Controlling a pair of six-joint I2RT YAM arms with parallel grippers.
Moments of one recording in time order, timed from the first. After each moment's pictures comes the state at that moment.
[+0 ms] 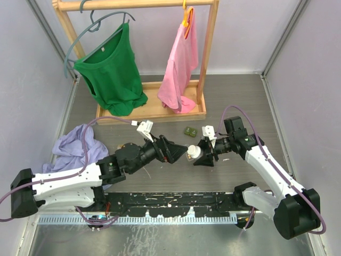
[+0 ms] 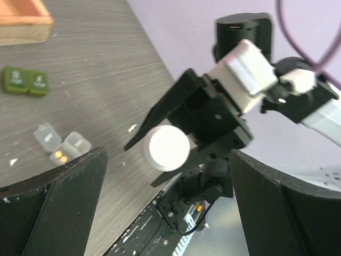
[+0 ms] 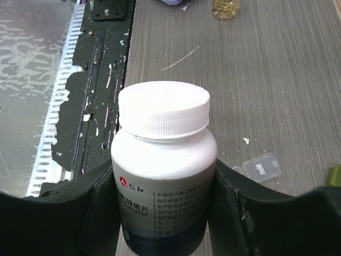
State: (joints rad) left arm -1.19 0.98 0.63 0.34 -0.26 -0.79; right arm 0.30 1.02 0.71 -0.65 -1.17 -0.83
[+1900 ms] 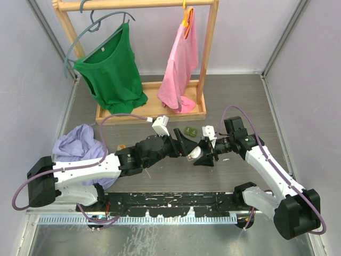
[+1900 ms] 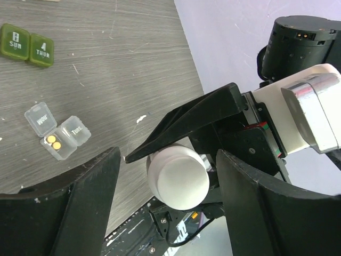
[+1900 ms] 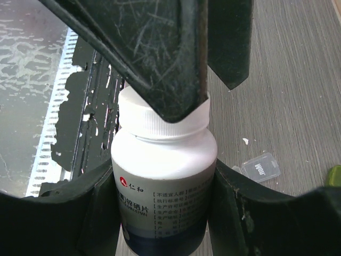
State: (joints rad) left arm -1.19 1.24 0.83 0.17 -0.33 -0.98; right arm 0.30 1.01 0.71 -0.65 -1.17 -0.83
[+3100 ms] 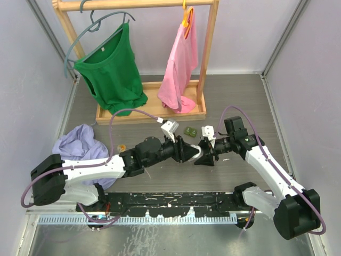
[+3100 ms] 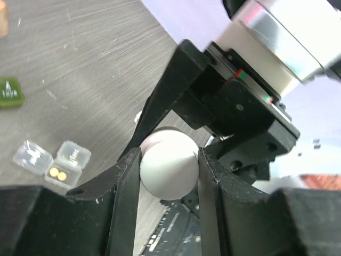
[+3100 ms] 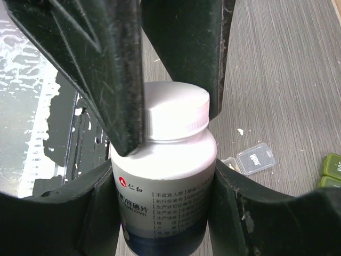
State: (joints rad) left arm -1.17 1.30 0.76 0.40 -0.12 -0.70; right arm 0.30 1.01 0.71 -0.64 -1.13 -0.83
